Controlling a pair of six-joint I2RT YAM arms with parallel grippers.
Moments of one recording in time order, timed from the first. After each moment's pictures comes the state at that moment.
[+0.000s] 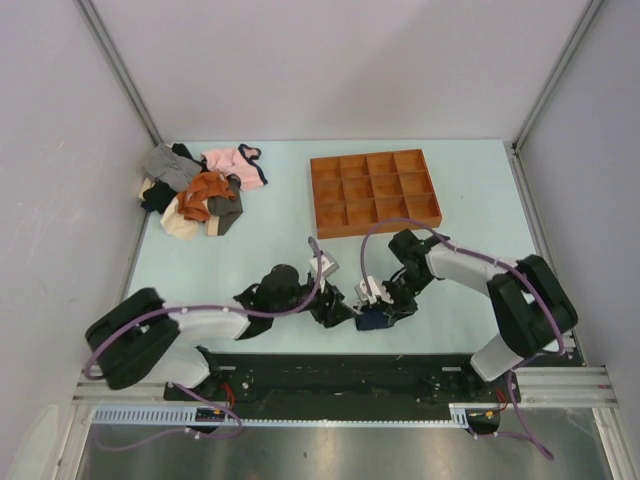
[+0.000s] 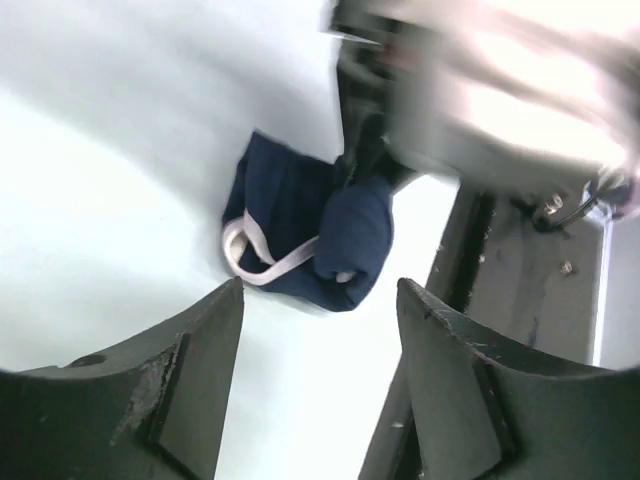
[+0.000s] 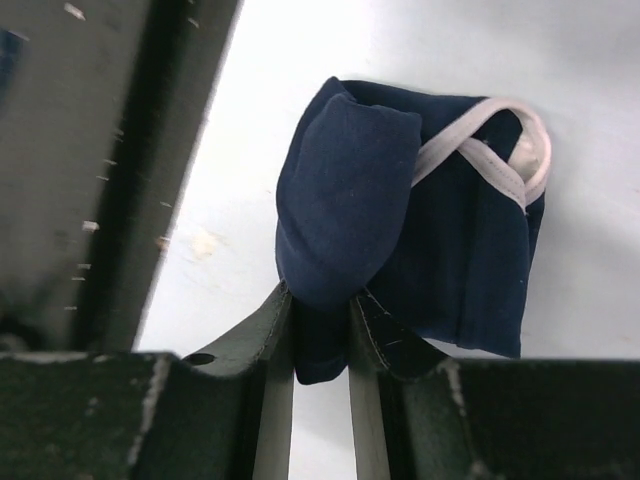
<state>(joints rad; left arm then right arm) -0.89 1.40 0.43 0.60 0.37 -0.35 0.55 1.54 0.83 -0.81 -0.68 -1.38</state>
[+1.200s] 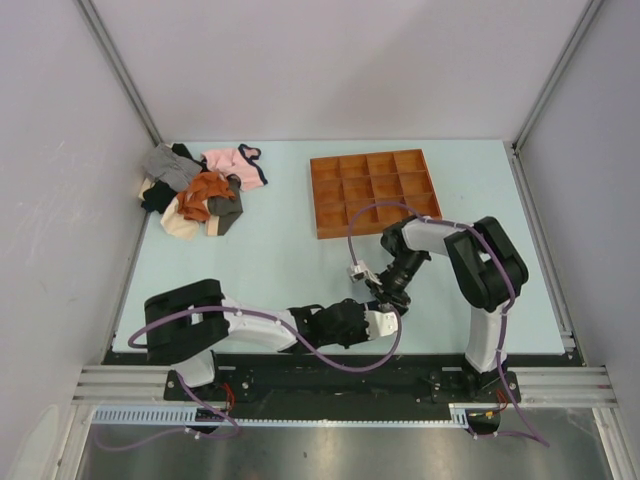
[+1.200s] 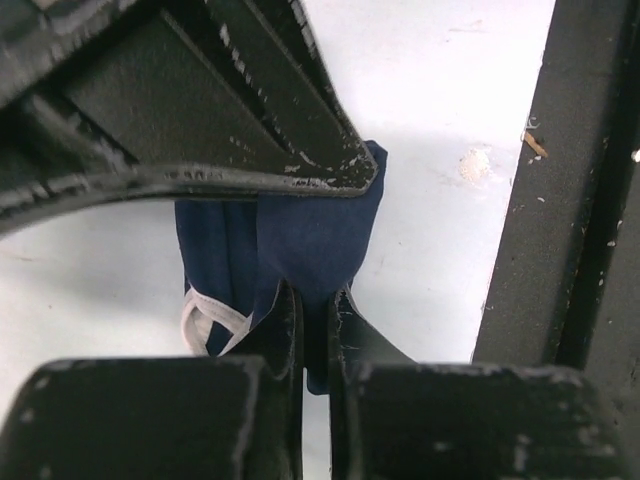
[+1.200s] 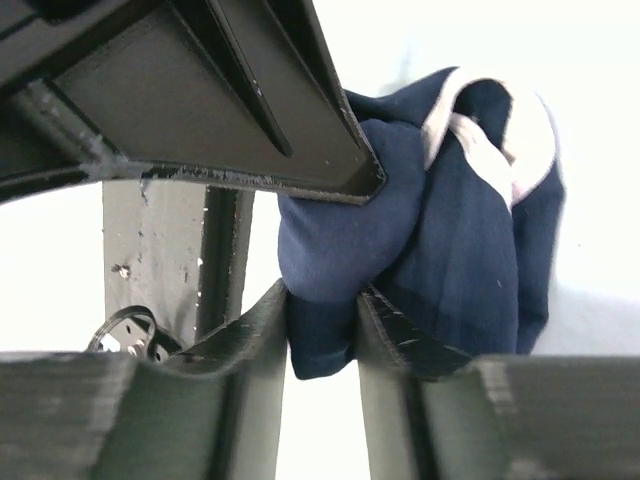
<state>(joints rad) -1.29 1.65 0.68 0.32 -0.09 0.23 0.49 1.94 1.13 -1.17 -0.83 -1.26</state>
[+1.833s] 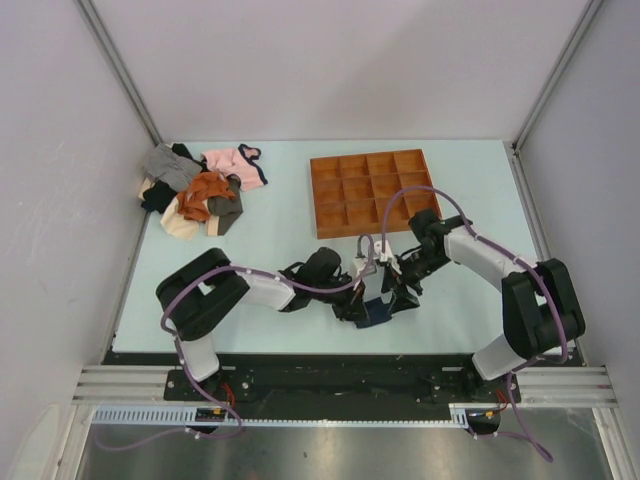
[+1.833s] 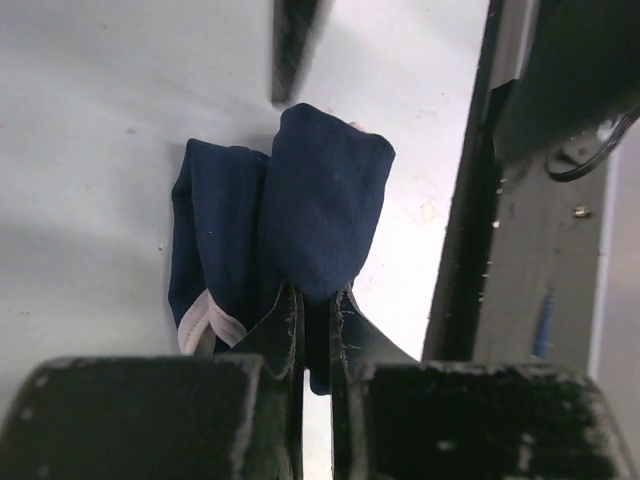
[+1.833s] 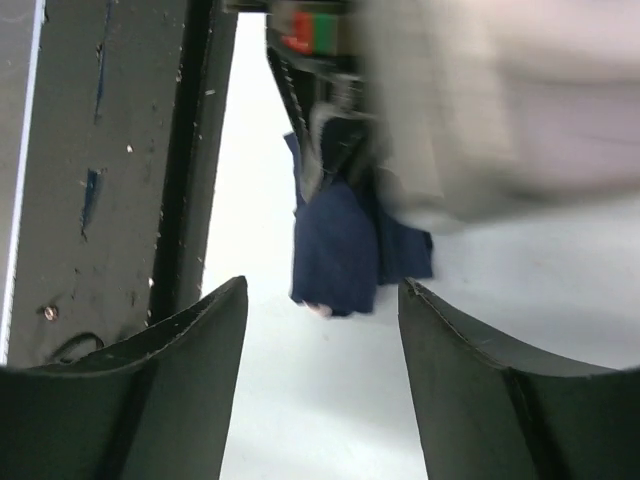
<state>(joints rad) -0.92 1.78 0.74 0.38 0.59 -0.19 0.36 1.55 1.00 -0.99 -0.91 -1.24</state>
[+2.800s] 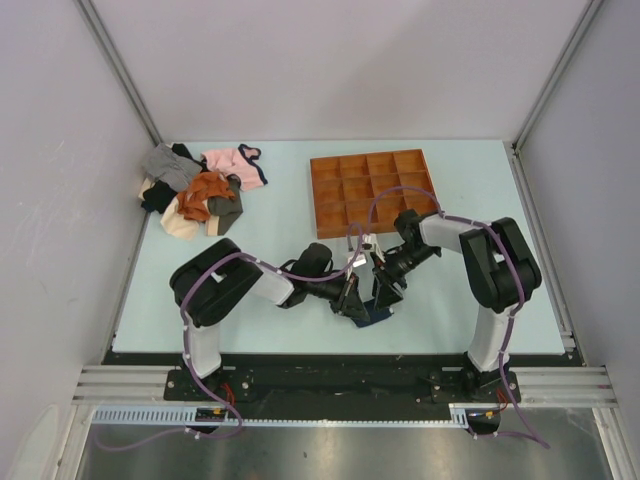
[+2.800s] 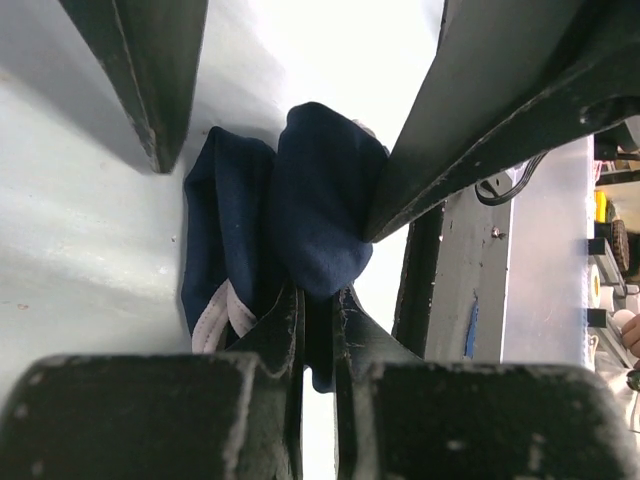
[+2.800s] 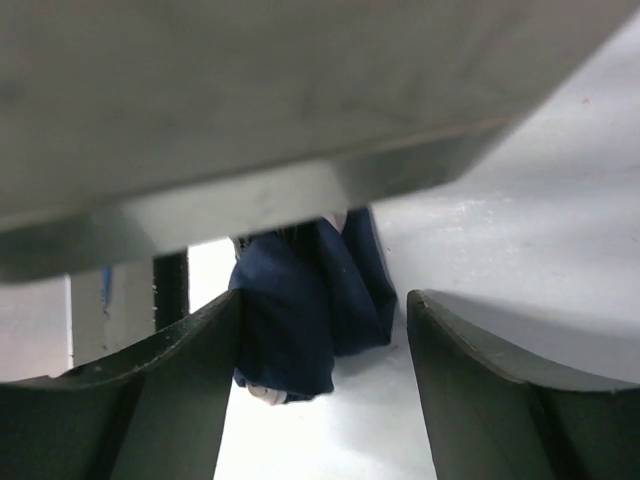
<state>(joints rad) -0.81 1.92 0.72 0.58 0.82 -0.46 0.38 1.89 1.09 -0.87 -0.97 -0.98</state>
